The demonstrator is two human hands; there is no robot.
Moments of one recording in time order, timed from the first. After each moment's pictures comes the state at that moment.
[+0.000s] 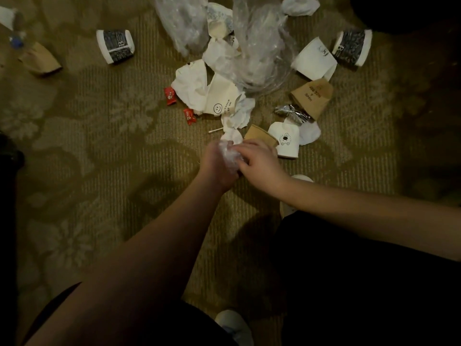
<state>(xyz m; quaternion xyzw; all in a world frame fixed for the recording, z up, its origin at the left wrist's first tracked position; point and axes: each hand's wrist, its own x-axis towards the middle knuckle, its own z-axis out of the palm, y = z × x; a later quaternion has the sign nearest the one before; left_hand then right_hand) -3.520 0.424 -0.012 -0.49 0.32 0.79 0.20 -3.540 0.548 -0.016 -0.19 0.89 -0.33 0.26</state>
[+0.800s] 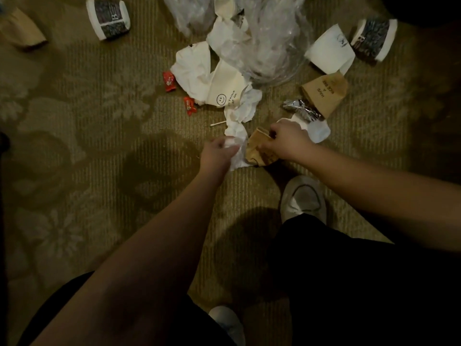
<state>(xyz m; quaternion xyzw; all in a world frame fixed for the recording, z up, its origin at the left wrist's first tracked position) -3.522 0.410 -0.077 -0.47 0.67 0.55 0.16 -3.618 0.573 -0.057 -0.15 0.91 -0.14 0.36</state>
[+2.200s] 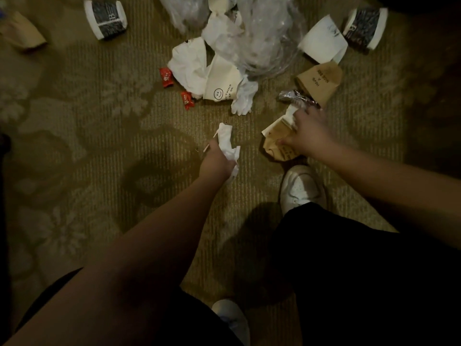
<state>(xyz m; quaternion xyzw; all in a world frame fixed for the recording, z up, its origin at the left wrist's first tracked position) -3.494 0.417 -0.075 -0.34 0.83 0.35 0.26 -3.611 0.627 -0.058 -0.09 0.94 -0.14 0.29</state>
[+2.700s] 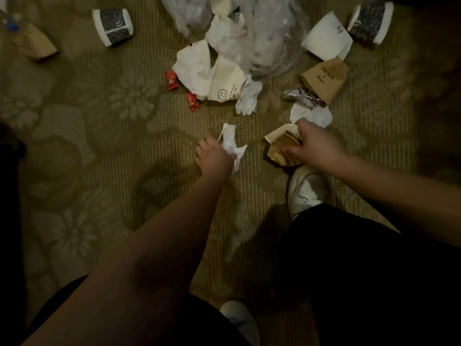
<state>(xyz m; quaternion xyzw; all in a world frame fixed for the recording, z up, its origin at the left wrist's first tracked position) -3.503 0.412 -0.085 -0.37 0.88 0.21 0.22 -3.582 0.636 -0.055 -0.14 0.92 -0.21 0.29</state>
